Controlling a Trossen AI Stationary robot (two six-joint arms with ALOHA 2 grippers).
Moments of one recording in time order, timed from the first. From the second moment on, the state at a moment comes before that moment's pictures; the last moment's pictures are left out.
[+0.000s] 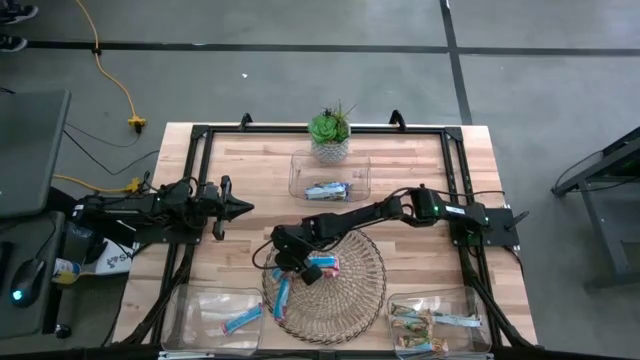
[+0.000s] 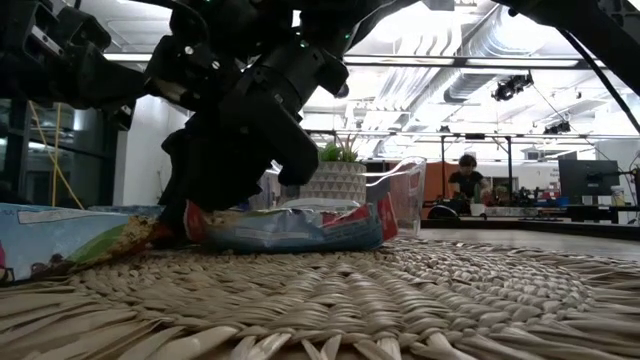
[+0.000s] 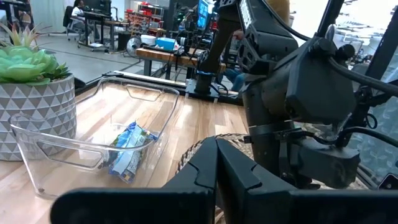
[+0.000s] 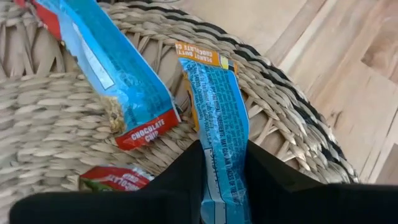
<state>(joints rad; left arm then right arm) 0.00 0.01 0.02 0.00 -0.04 -0.16 0.14 2.42 1.91 -0.42 -0.27 -0.44</state>
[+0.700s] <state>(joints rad) 0.00 0.01 0.02 0.00 -0.04 -0.16 0.15 2.36 1.92 -0.42 -0.19 -0.32</state>
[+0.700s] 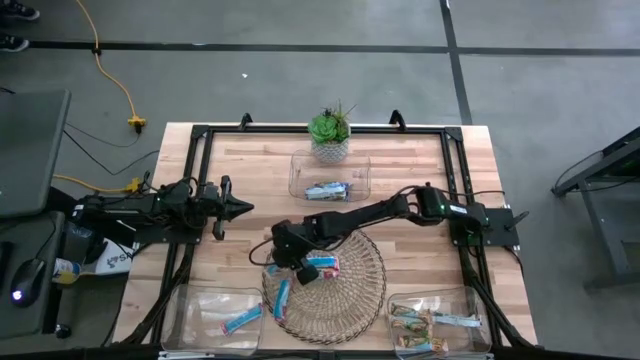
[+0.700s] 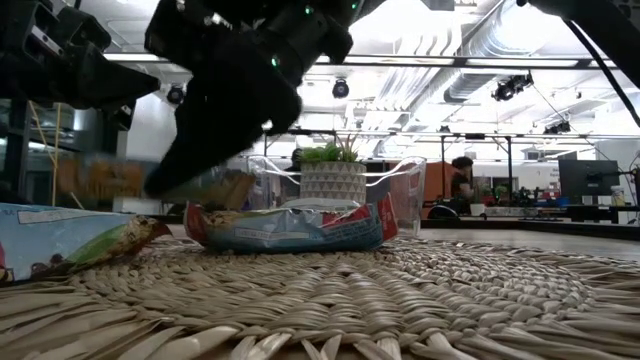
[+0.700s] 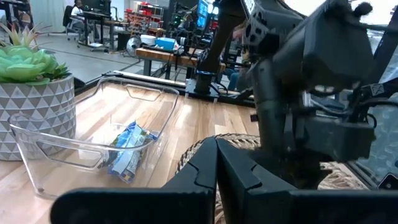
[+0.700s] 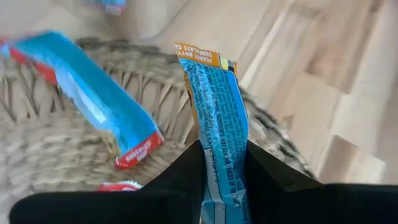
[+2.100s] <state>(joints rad) 0.00 0.01 0.02 0.00 -0.04 -0.16 0.16 1.60 1.92 -0.27 -0.16 0.01</state>
